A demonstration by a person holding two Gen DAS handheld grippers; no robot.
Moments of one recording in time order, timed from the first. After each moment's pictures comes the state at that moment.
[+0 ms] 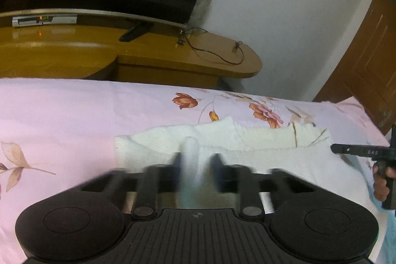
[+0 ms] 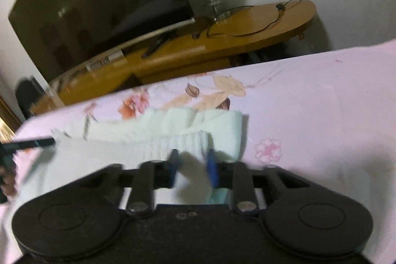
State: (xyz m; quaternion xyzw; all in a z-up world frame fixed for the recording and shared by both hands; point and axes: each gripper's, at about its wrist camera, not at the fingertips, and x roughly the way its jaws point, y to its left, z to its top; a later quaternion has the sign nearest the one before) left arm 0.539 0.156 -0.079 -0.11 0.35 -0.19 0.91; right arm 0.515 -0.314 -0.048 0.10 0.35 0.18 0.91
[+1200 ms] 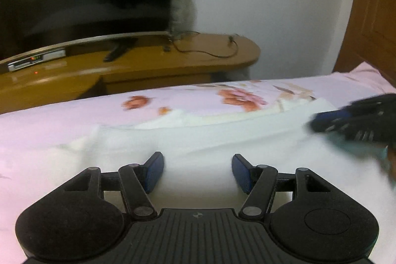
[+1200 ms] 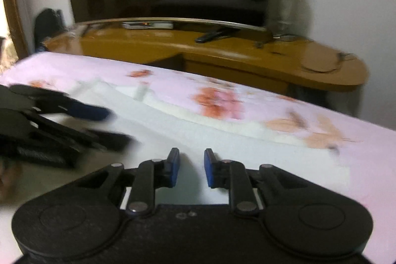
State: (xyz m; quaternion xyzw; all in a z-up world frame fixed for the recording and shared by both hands) left arm 0.501 0.064 -0.084 0.01 0.31 -0.14 0.94; right arm 0.520 -0.206 -0.040 -0.08 0.33 0.19 0.92
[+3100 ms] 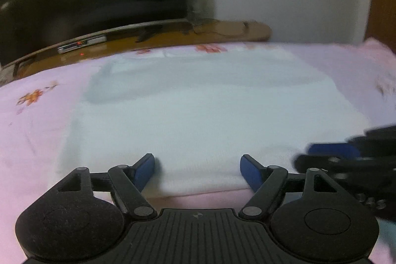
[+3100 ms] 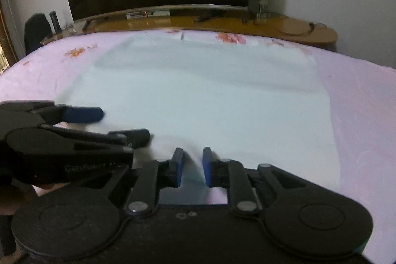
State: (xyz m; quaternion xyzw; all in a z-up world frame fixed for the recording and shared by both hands) left arm 0.316 -0.016 -0.078 0.03 0.32 -0.02 0.95; right arm 0.309 -0.200 -0.055 -0.03 0.34 0.20 0.92
